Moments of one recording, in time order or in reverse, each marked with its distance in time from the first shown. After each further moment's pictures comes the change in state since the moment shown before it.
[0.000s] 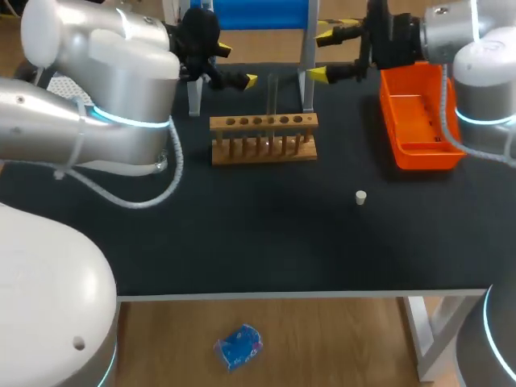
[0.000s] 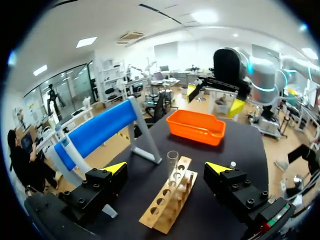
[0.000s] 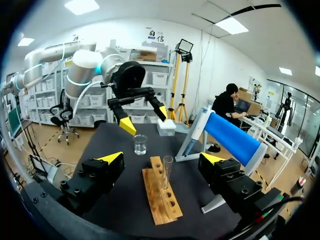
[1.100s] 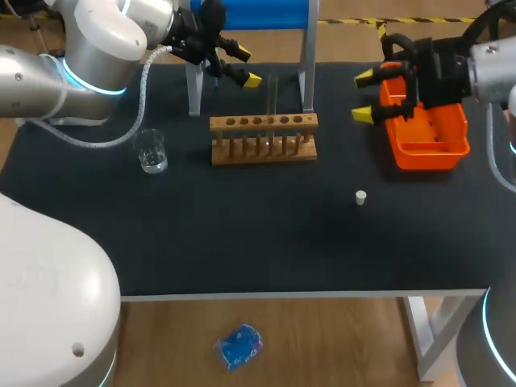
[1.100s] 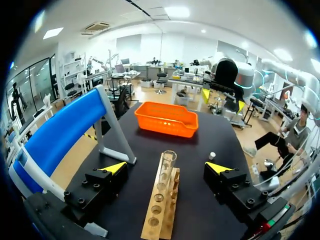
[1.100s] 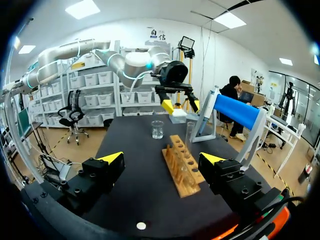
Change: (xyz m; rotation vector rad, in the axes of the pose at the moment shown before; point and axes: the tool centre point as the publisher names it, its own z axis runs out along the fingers) left arm -0.014 0.007 0.047 -0.057 0.367 0.023; right arm 0.063 -0.070 -0.067 0.014 0.053 0.059
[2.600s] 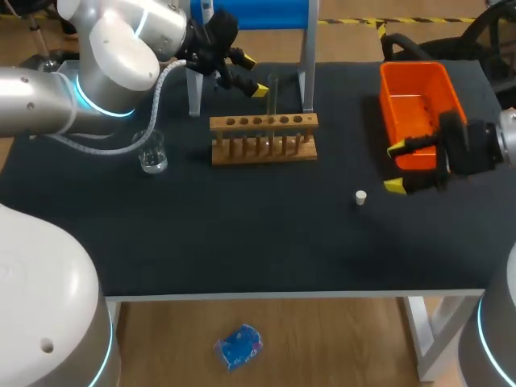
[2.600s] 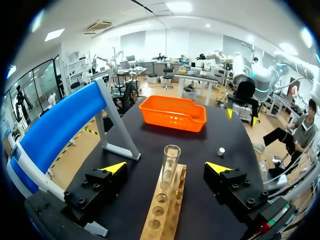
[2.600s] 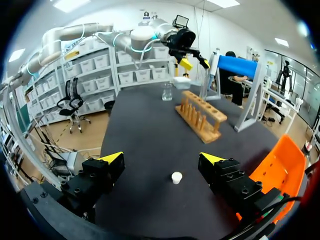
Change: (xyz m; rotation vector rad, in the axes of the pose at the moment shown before) left arm 0.001 0.013 0.022 -0.042 -0.082 0.013; right arm 0.076 -0.121 -0.036 0.194 -0.031 0.097
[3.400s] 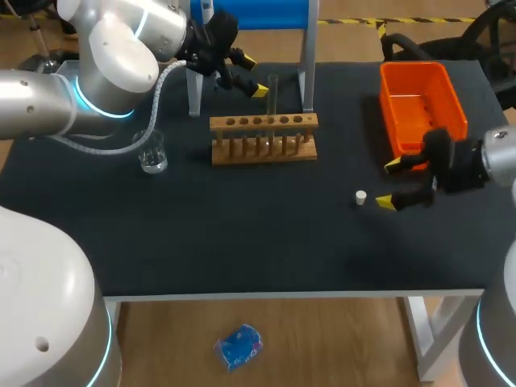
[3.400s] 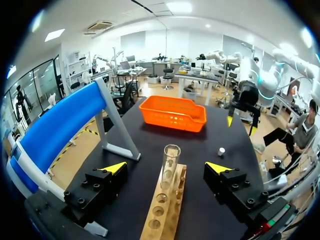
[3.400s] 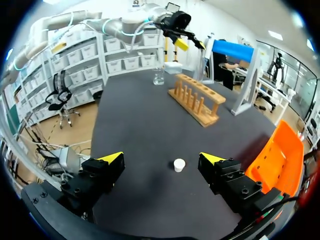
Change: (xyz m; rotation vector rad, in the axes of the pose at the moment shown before) left arm 0.000 0.000 0.000 0.003 -0.001 0.001; right arm 0.002 -0.023 0.023 0.098 -0.108 0.039
